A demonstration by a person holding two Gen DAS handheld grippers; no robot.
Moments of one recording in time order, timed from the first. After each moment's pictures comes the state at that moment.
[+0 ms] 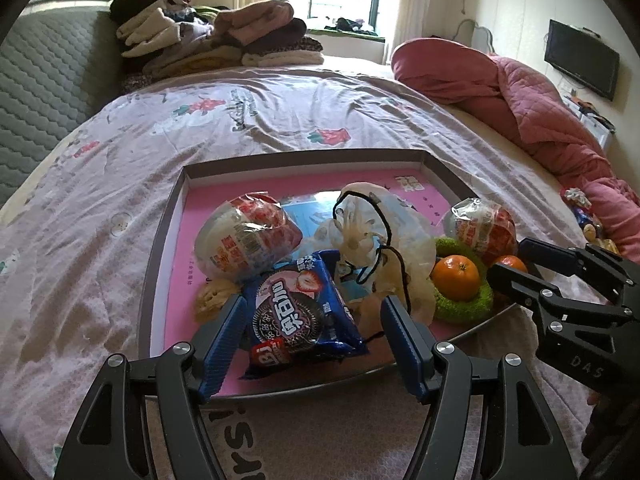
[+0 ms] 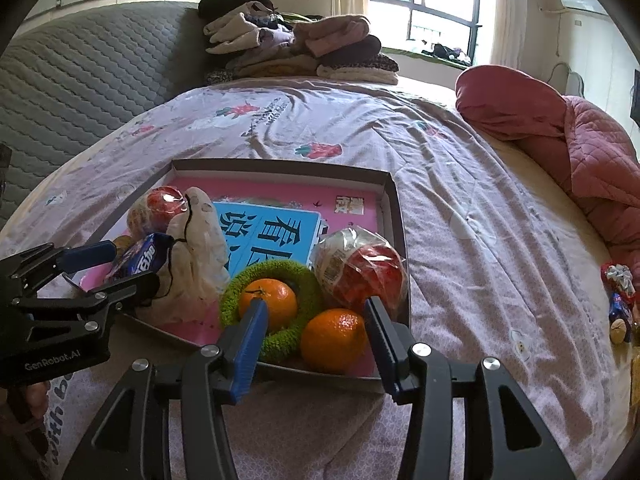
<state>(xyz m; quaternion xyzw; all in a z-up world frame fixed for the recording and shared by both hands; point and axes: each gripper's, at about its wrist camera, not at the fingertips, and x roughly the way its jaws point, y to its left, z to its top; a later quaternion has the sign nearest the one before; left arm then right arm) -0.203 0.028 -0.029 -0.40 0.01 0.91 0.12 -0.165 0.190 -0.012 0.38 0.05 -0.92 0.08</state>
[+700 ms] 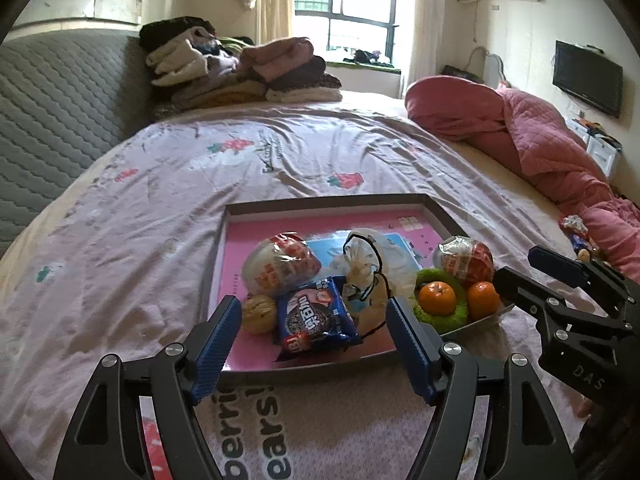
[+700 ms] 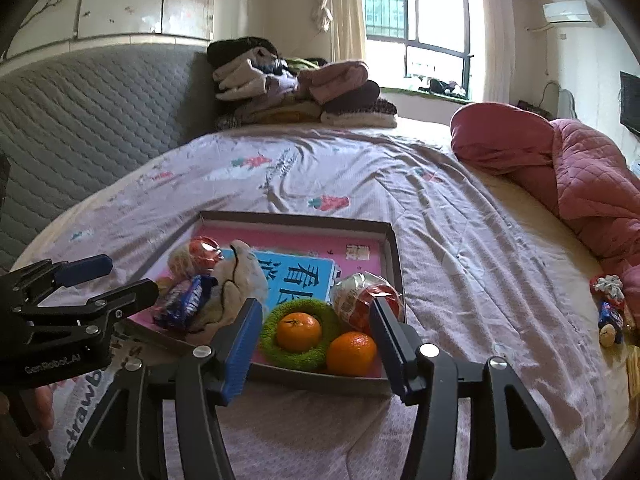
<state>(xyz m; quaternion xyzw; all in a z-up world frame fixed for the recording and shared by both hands) -0.155 0.015 0.023 -0.34 0.00 0.94 0.08 -0.122 0.186 0.030 0.31 0.02 -0.95 0.09</state>
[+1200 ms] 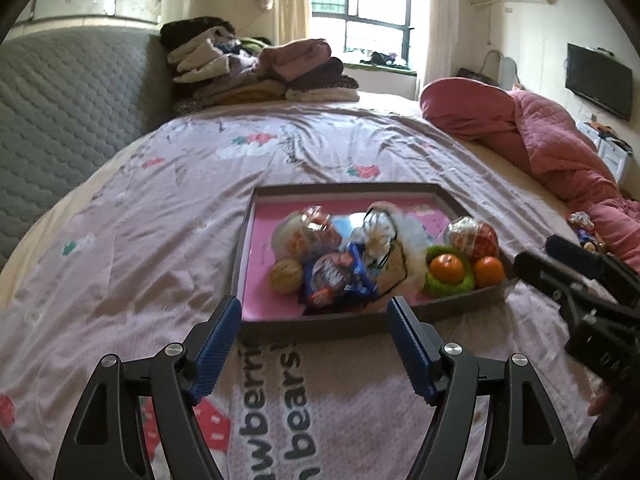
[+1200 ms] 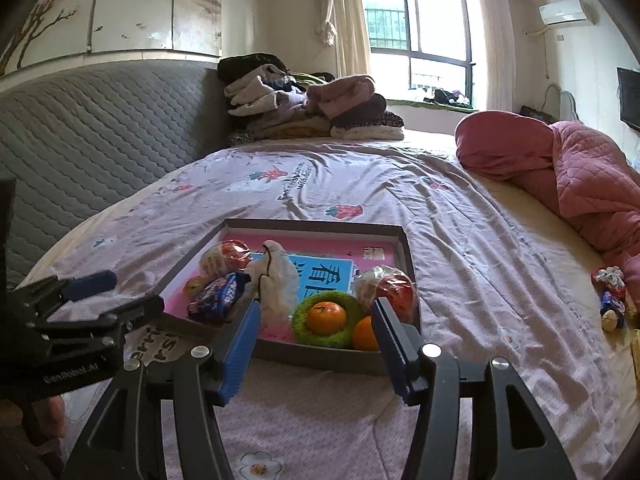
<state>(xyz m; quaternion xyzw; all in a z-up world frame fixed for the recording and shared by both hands) -0.114 -0.003 0.014 -0.34 0.00 0.94 0.04 -0.086 0.178 0.035 0.28 0.01 -0.95 0.11</state>
